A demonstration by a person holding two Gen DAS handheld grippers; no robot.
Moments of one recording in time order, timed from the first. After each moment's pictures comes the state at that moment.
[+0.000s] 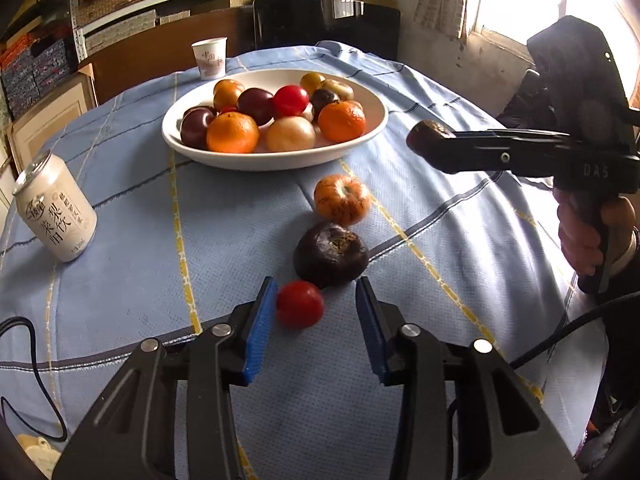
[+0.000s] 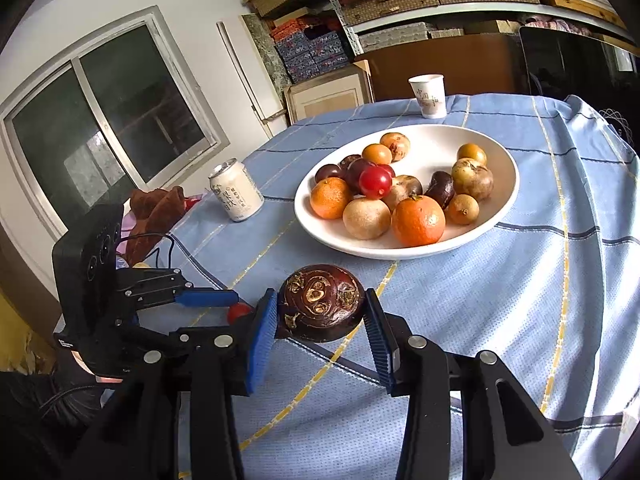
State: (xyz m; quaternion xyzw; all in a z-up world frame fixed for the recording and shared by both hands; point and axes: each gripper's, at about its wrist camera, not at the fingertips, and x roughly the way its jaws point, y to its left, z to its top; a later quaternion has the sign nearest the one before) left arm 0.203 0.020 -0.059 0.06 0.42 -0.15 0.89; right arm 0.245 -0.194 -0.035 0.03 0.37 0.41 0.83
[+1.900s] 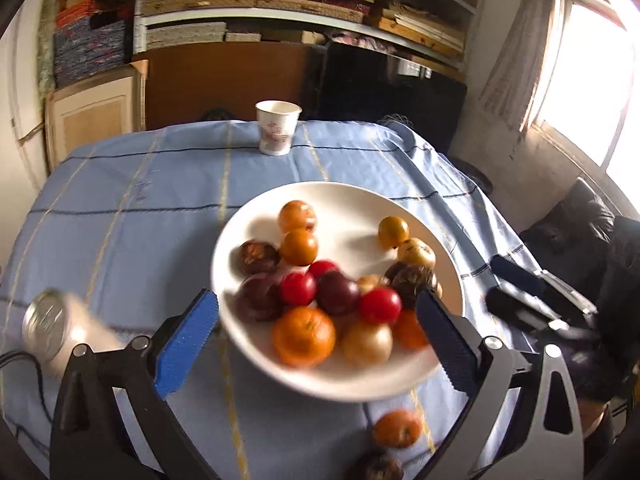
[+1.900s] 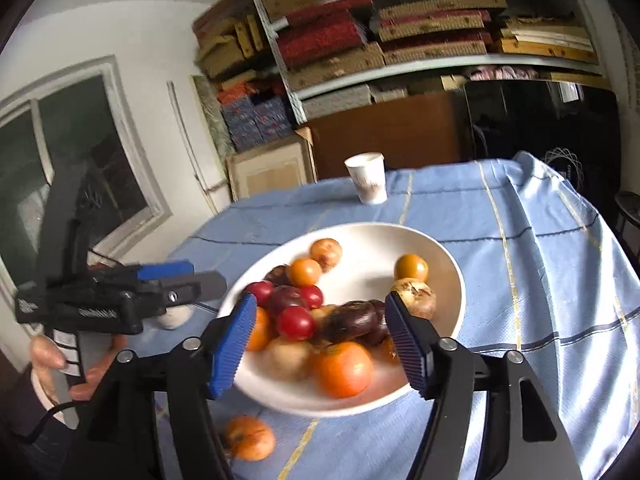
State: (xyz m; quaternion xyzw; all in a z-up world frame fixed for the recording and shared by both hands) left arm 0.335 0.055 0.013 -0.06 0.36 -0.07 0.93; right arm 0.299 -0.194 0.004 0.08 0.27 0.33 0.90
